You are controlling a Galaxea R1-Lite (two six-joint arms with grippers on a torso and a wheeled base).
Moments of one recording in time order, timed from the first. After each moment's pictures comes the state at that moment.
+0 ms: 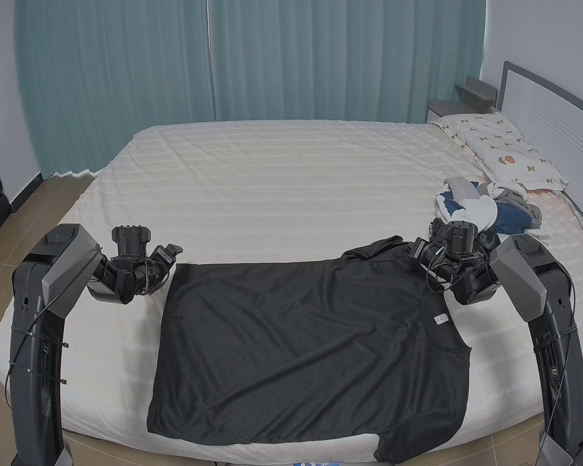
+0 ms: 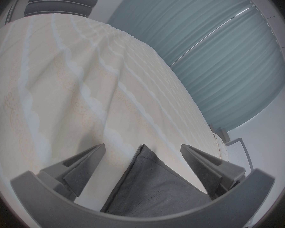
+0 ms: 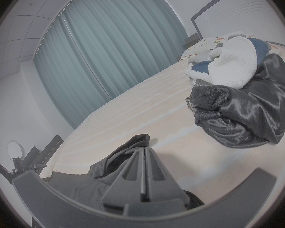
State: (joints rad) left arm 0.01 2.60 -1.51 -0.57 -0.08 -0.88; right arm 0.08 2.75 -1.69 -0.81 0.13 0.48
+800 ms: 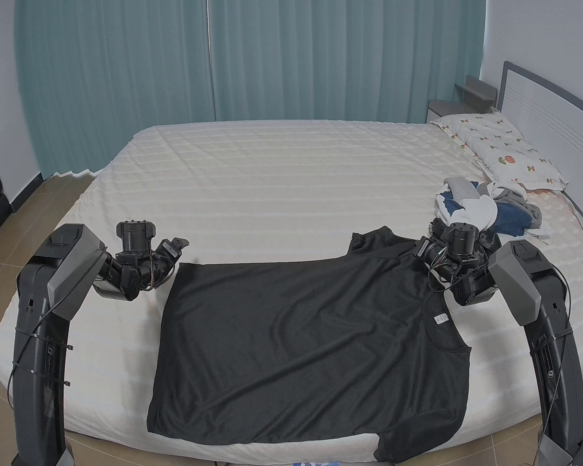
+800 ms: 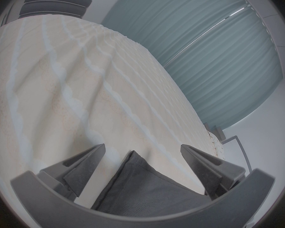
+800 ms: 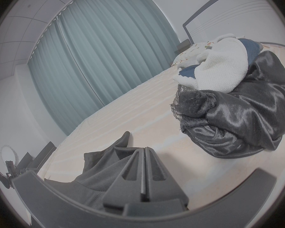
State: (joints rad) left arm 0.00 2.62 -1.58 -0.57 -0.10 -0.87; right arm 0.06 2.81 -1.78 -0.81 0.06 0.50
